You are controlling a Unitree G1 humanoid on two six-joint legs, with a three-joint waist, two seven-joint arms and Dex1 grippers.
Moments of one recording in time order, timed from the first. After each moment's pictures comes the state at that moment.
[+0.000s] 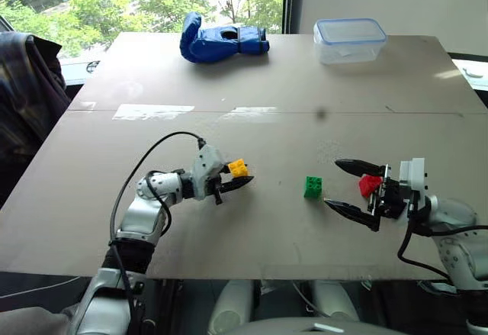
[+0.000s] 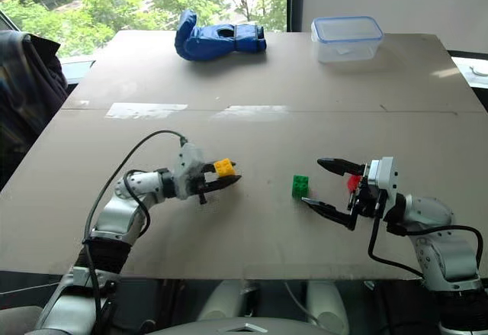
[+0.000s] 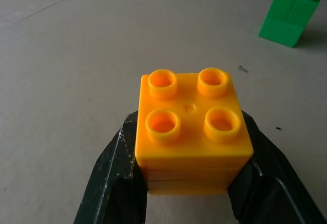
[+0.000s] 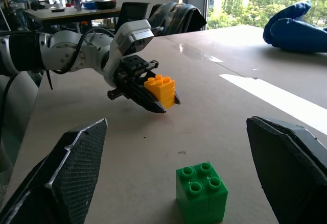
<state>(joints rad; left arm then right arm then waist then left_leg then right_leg) -0.41 0.51 -0.13 0.29 -0.23 -0.01 -1.15 0.01 -0.59 -0.08 -0.30 0.60 0.13 1.09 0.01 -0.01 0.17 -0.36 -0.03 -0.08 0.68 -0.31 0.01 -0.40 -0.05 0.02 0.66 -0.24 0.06</state>
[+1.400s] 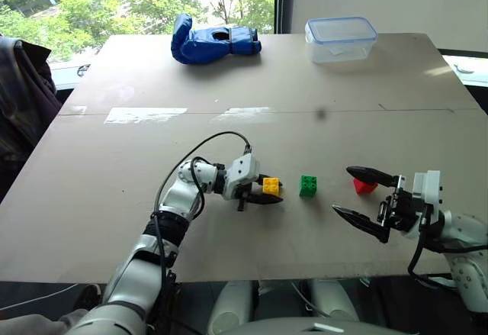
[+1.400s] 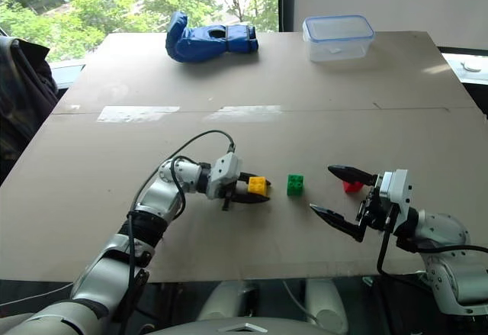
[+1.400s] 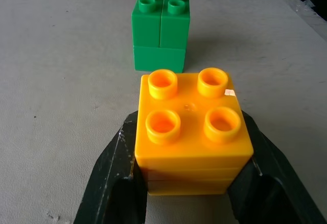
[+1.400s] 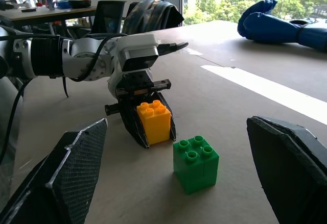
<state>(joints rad) -0.52 0.41 -0.24 0.44 -0.16 -0.09 -1.39 0.13 -0.57 -0.13 -0.38 0.61 0.12 1.04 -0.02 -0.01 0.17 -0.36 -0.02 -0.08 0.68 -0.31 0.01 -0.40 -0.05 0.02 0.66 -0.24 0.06</state>
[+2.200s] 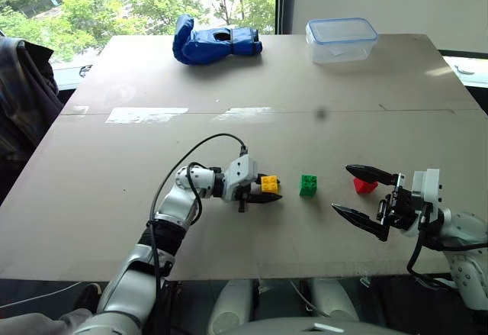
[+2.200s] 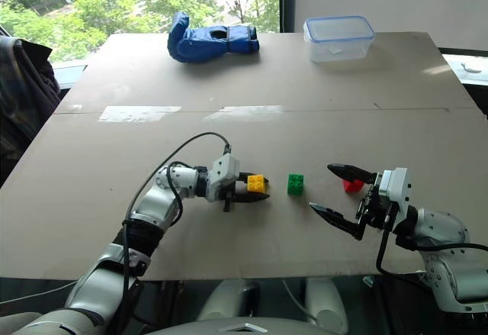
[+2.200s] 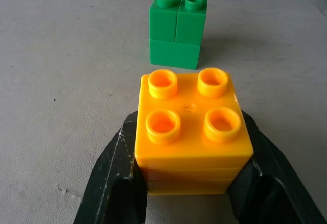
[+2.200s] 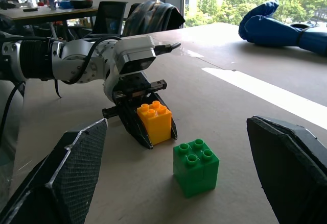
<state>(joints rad) -0.49 0.42 -0.24 0.41 -0.16 -0.09 -1.28 0.11 -0.57 -0.13 -0.38 0.61 0.12 1.04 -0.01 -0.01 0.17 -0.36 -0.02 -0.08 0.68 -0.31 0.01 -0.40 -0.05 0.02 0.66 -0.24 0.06</state>
